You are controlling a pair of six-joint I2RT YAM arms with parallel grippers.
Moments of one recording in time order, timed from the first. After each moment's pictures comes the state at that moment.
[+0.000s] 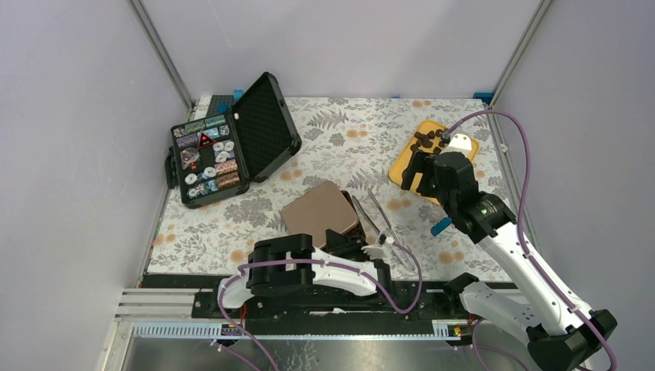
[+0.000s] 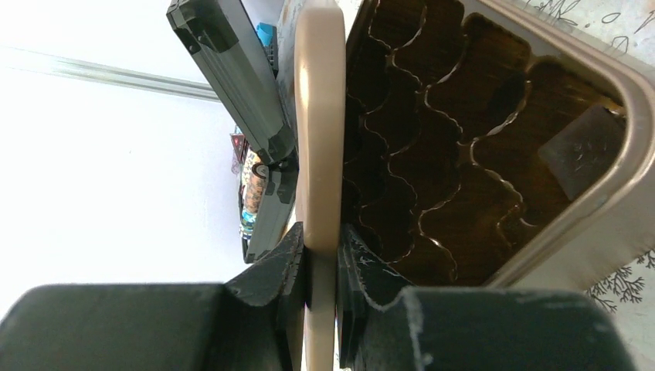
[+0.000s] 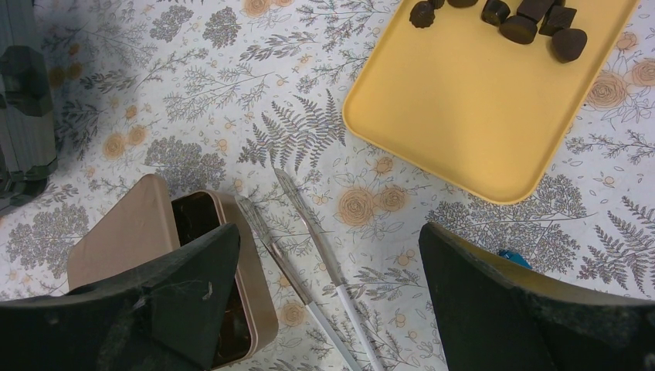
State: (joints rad) left arm -1.53 2.15 1.42 -1.44 -1.33 -1.00; right arm 0.51 0.91 0.97 -0.61 0.35 0.49
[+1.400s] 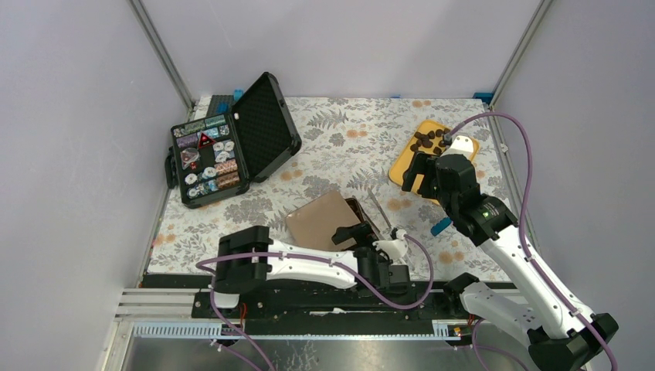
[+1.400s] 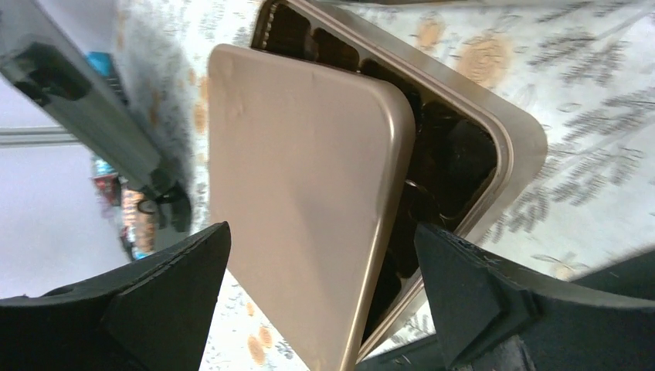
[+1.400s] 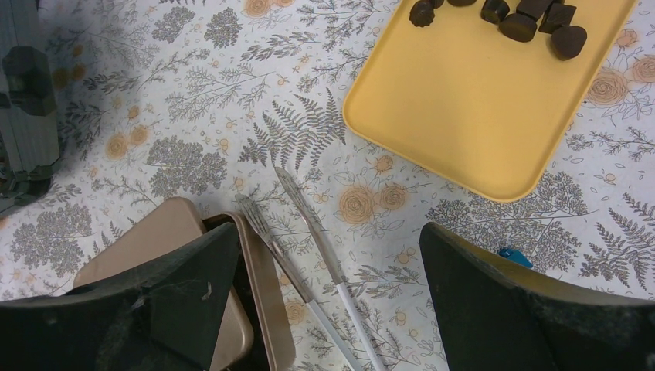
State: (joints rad) left arm -1.53 1.91 1.39 -0.95 -1.00 -0.45; right arm 0.51 0.89 0.95 -0.61 0.35 0.49
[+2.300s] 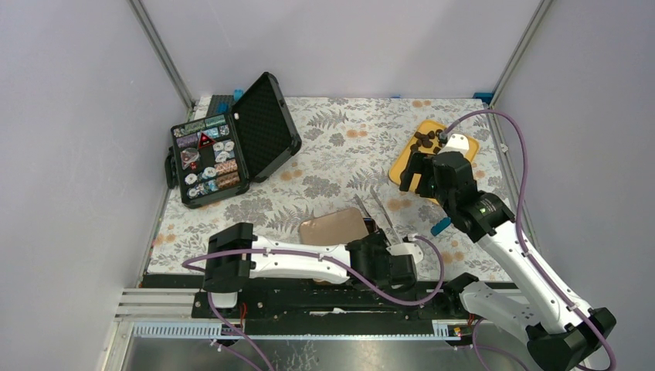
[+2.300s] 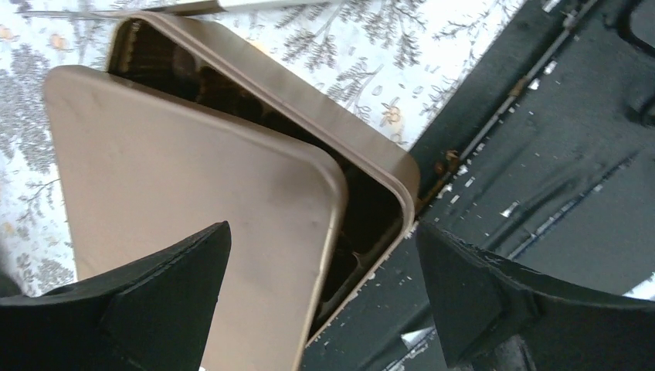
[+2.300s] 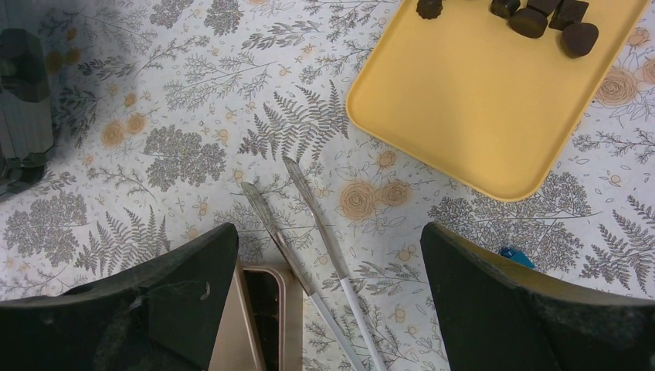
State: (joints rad) left arm -1.52 1.83 1.44 -0.81 -0.49 -0.34; right arm 0.51 0.92 0.97 -0.62 0.32 0.48
